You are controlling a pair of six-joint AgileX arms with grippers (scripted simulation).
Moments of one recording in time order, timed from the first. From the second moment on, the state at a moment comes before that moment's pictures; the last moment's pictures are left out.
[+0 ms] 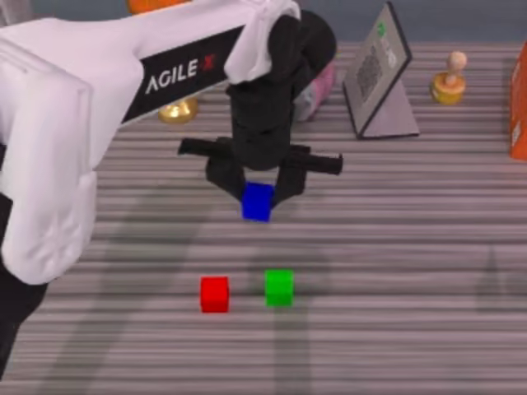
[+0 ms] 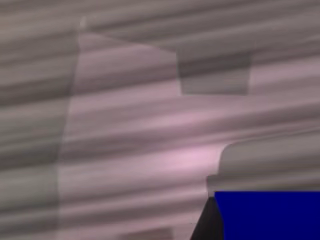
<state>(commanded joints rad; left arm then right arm) -0.65 2.33 1.97 -1.21 -0.01 -0.44 0.01 0.00 0.00 0.00 0.00 0.00</state>
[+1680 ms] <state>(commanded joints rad) -0.93 2.48 2.02 -1.10 -0.03 -0.92 0.01 0.00 0.00 0.00 0.00 0.00</state>
